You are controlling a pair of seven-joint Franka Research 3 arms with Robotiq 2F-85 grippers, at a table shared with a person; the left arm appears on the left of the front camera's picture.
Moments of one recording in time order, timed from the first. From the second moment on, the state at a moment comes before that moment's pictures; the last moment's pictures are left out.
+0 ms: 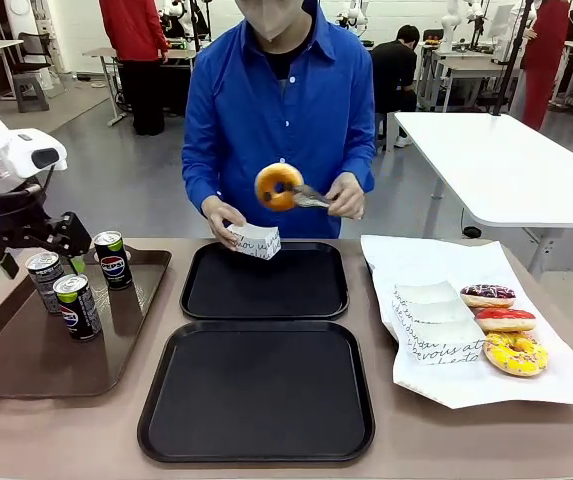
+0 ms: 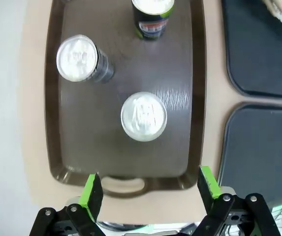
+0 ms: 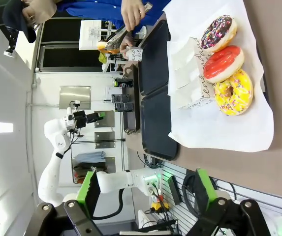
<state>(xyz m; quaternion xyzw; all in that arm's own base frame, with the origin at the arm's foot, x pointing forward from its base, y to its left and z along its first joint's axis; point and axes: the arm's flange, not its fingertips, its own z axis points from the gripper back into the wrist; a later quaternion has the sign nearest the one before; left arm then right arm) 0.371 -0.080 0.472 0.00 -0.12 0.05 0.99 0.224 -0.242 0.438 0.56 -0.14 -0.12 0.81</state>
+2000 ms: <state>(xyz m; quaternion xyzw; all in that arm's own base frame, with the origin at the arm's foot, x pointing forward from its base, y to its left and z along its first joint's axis) 0.441 -0.081 0.406 0.05 -0.07 0.03 1.00 0.224 -0.242 0.438 0.56 -0.14 -0.12 0.81</state>
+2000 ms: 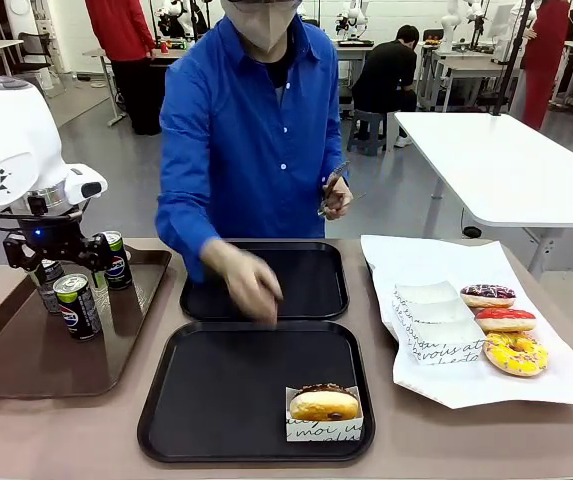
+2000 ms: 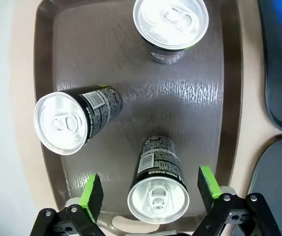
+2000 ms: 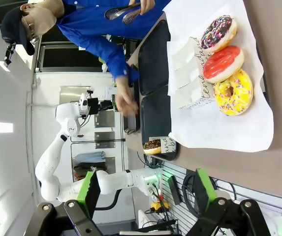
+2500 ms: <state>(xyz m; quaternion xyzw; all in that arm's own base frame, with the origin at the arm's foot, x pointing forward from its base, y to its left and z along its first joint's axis) 0.440 -0.081 0.394 0.04 -0.04 0.05 1.00 0.224 -0.242 0.438 0.56 -0.14 -0.12 0.81</state>
